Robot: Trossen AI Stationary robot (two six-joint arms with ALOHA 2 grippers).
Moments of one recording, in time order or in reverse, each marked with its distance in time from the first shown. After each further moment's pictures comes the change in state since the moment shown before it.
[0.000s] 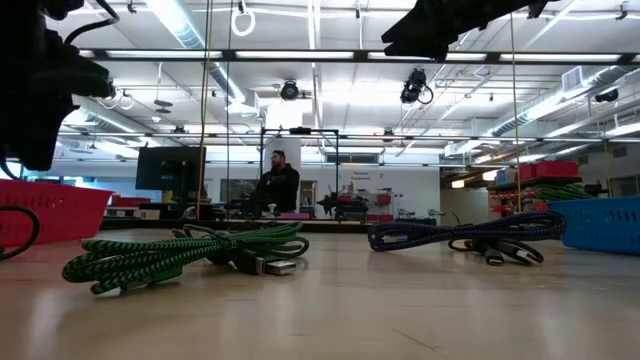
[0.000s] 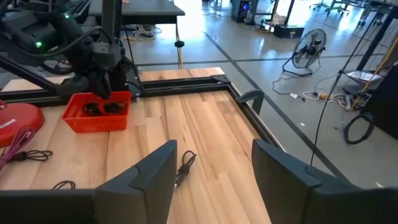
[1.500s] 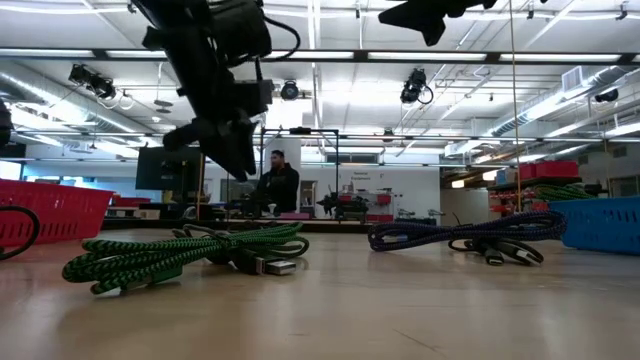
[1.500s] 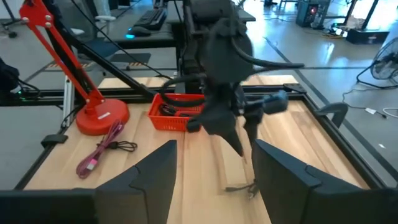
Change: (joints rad) left arm 0.632 0.385 0.207 0.765 -0.030 2.363; right arm 0.201 0.014 -0.002 0.030 -0.074 0.058
